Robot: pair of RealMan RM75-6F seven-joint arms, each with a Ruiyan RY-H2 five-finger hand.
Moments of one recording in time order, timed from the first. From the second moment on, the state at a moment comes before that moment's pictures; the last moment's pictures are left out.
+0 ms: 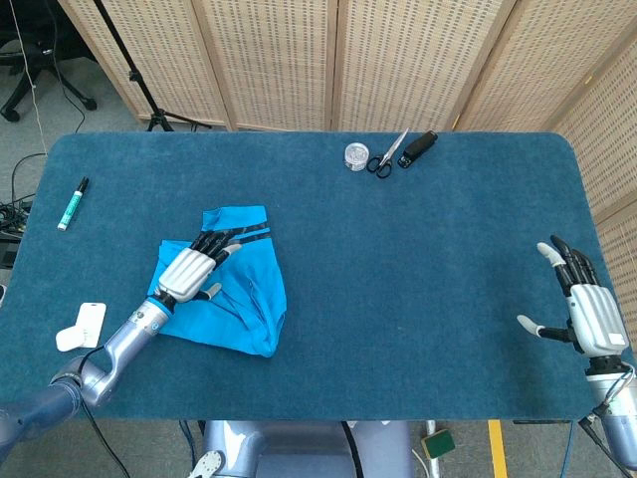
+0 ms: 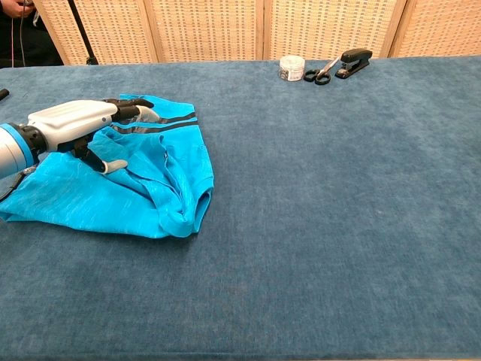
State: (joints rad) left arm -0.72 -1.71 0.01 -0.82 1.57 1.03 -0.32; right arm 0.22 -1.07 0.14 -1.59 -1.44 1.36 0.35
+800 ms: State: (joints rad) left arm -0.73 -1.72 0.03 -0.81 1.59 1.01 -0.29; right arm 0.22 -1.07 0.14 -1.59 -1.44 1.36 0.35
